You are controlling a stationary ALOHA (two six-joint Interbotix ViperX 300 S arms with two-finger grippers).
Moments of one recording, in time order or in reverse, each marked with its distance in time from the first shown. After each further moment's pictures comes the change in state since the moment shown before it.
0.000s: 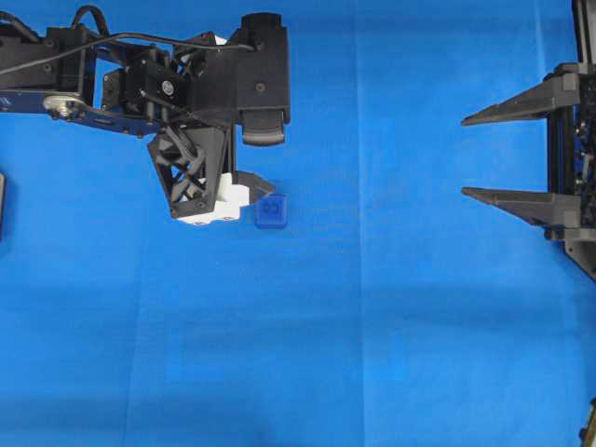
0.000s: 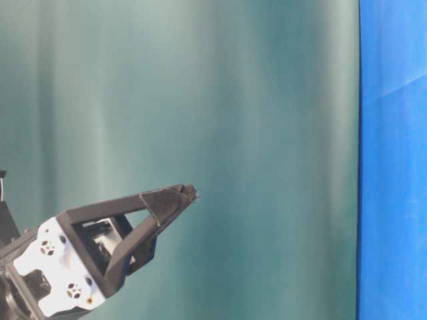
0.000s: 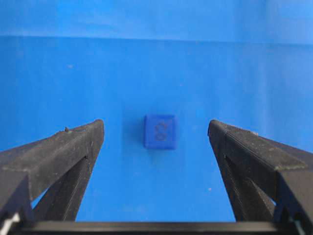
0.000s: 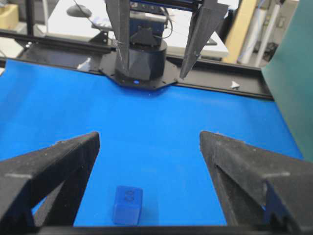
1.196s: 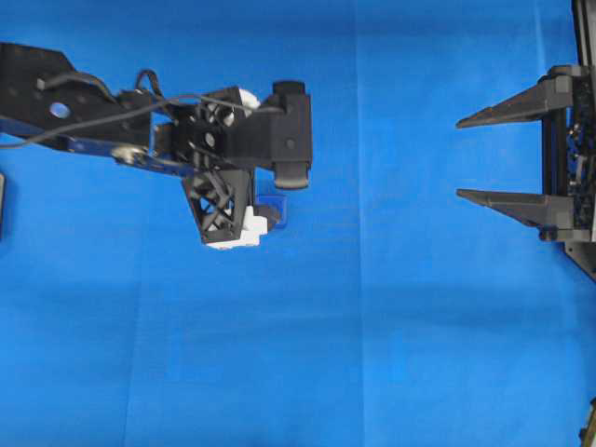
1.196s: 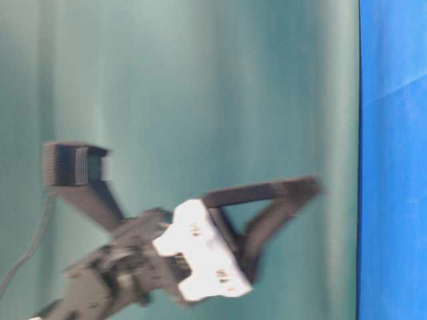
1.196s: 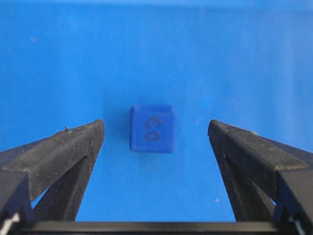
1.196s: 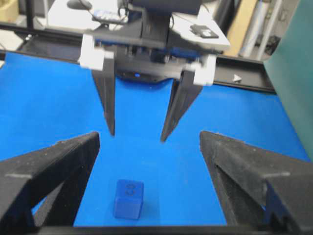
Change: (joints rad) left arm -0.017 0.158 0.156 0.000 -0.215 -0.015; right arm 0.000 0.025 0.000 0.000 0.000 0.000
